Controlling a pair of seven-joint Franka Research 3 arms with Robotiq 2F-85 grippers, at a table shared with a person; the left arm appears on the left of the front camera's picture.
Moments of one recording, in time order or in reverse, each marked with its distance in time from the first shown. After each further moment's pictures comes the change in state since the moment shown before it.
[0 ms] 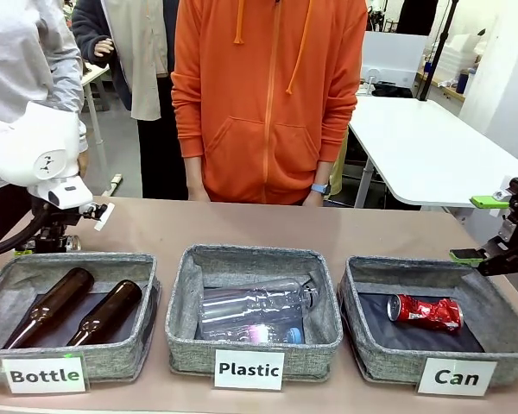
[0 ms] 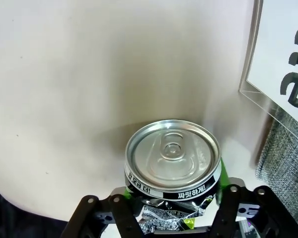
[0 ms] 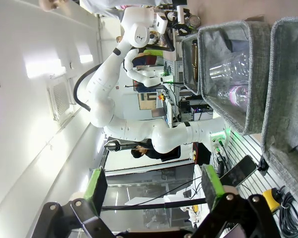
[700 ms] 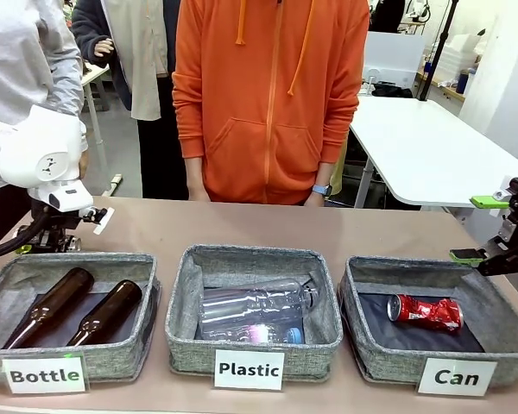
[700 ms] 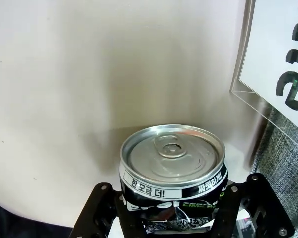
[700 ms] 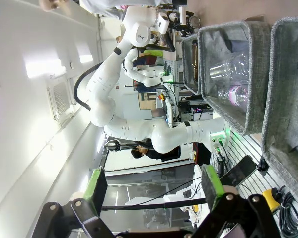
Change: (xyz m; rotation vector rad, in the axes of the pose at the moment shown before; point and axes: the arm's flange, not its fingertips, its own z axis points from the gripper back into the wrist) left arm 0.001 -0.002 -0.007 -0.039 0.017 -0.004; right arm 0.000 0.000 0.000 0.000 0.000 0.000
